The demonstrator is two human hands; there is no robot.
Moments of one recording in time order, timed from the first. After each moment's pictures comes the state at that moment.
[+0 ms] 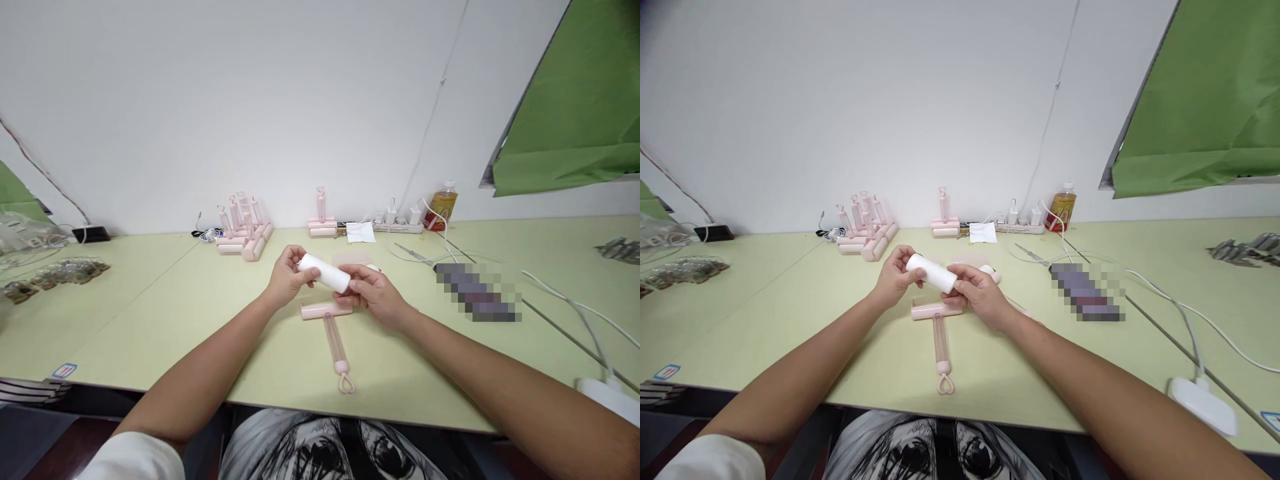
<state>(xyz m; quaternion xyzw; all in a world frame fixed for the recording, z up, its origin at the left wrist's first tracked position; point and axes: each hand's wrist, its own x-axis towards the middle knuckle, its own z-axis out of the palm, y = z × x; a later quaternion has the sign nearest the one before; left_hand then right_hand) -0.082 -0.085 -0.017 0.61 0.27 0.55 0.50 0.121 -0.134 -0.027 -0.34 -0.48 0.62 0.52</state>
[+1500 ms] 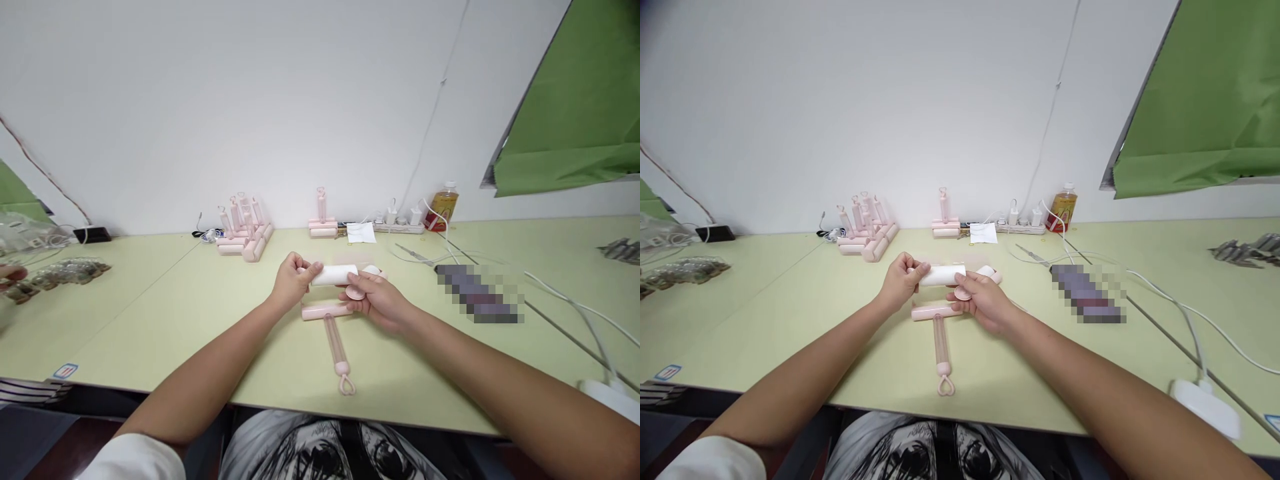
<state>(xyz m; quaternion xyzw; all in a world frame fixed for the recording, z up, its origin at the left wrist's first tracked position) -0.072 -0.091 -0.021 0.60 0.40 0.54 0.44 0.119 -0.133 -0.025 -0.37 -0.37 0.69 0.51</state>
